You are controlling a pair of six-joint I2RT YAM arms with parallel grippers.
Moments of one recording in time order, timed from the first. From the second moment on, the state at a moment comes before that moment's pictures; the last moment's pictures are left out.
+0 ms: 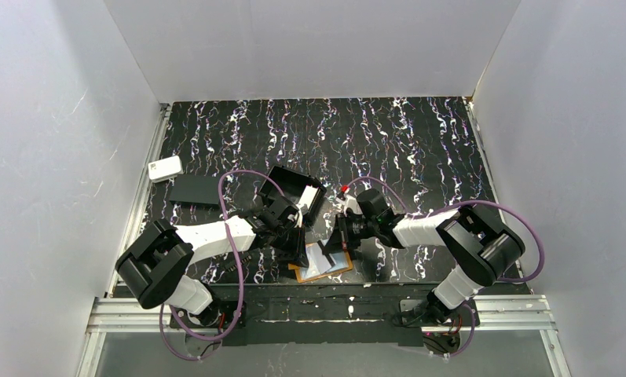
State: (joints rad) left arm -0.81 1.45 0.65 -0.30 0.34 -0.70; right arm 0.71 1.59 0.52 0.32 -0.66 0.69
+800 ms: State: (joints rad) left arm -0.81 1.45 0.65 -0.29 0.35 -0.70; right arm 0.72 1.61 0.50 0.44 -0.66 0.71
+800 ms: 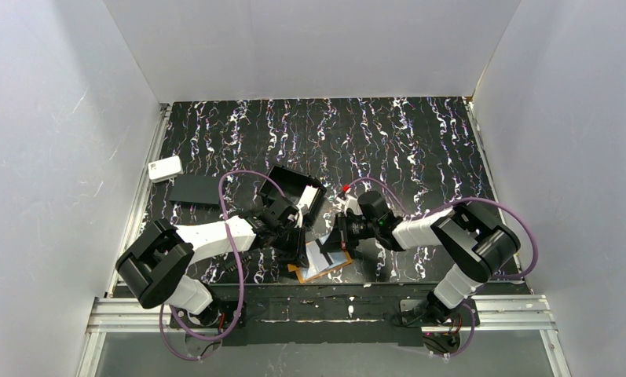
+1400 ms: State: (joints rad) left arm -0.79 1.32 0.71 -0.48 0.30 -0.67; right arm 0.74 1.64 0.58 0.32 -0.66 0.73
